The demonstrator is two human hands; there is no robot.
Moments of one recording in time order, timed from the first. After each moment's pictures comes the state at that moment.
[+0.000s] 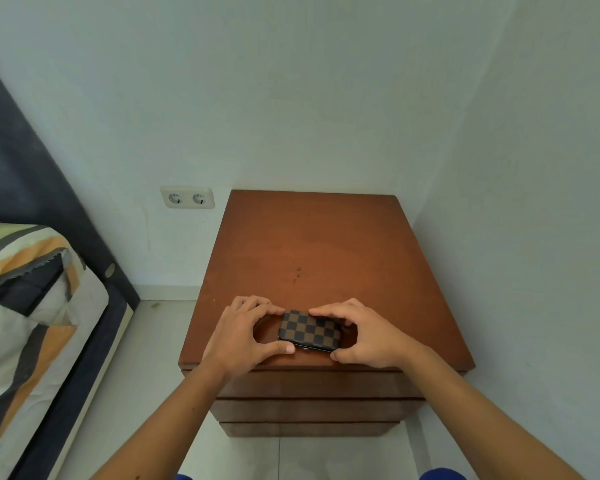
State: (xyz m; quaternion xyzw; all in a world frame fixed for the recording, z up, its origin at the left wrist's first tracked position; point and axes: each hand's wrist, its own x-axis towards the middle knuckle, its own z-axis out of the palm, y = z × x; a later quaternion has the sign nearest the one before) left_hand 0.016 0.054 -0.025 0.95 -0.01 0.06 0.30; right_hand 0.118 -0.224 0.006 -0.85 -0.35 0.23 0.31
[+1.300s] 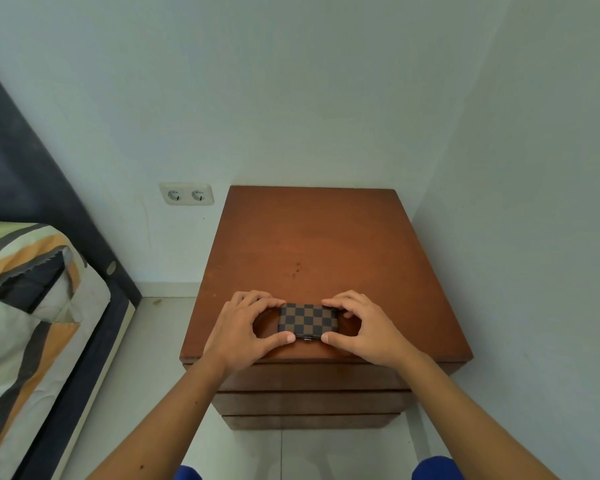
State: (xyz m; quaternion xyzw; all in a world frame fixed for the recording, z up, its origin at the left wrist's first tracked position) left_hand 0.015 0.051 -0.029 0.95 0.00 0.08 0.28; right_hand 0.105 -0.225 -0.015 -0.86 -0.32 0.10 0.38
